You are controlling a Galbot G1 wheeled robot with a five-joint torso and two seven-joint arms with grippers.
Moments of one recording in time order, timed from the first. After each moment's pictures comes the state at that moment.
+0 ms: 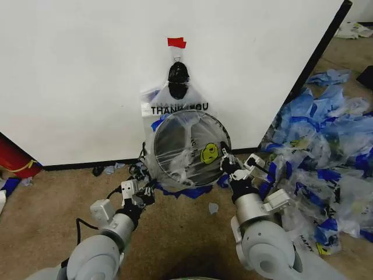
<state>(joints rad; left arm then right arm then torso) 1.23 -0.66 0.01 -2.32 -1.16 -0.01 -0.67 -1.04 0.91 -0.15 2.33 1.02 0.31 0.74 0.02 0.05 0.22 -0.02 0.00</state>
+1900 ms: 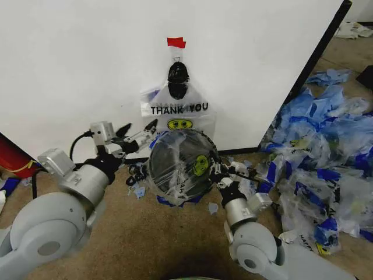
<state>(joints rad) 0.98 -0.44 -0.24 -2.50 -1.56 -0.03 -0.56 -0.82 0.85 -0.41 2.16 0.87 0.29 0.75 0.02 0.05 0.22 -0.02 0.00</state>
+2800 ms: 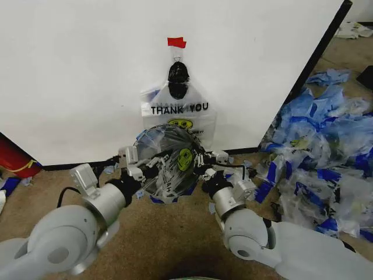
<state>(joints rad) 0.93 -0.43 -0.01 -2.50 -1.64 -0.01 -0.56 -0.54 0.80 -0.65 2.19 0.91 0.25 0.80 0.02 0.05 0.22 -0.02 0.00</state>
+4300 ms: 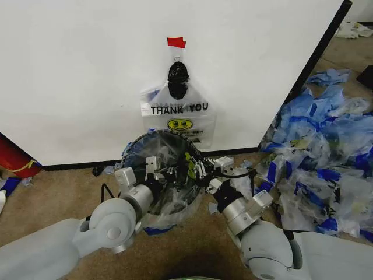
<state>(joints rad) 0.56 -0.60 0.48 -2.22 -1.53 -0.06 -0.65 -0.50 0.66 -0.74 2.32 0.85 0.27 0.73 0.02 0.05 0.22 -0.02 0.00</state>
